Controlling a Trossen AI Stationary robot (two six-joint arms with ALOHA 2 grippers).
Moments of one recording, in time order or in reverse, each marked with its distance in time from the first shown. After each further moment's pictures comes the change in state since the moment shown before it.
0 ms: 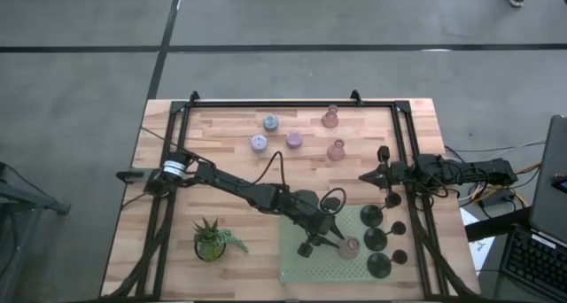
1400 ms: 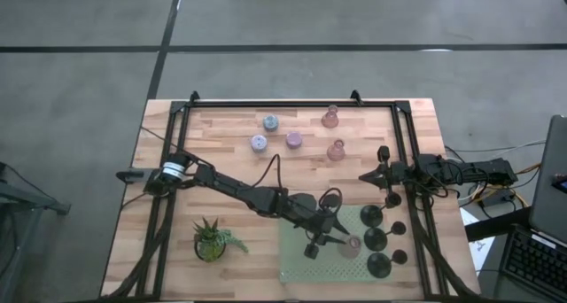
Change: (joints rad) left arm -0.023 0.001 0.005 0.063 -0.161 -0.041; right arm 0.000 0.000 0.000 0.000 0.000 0.000
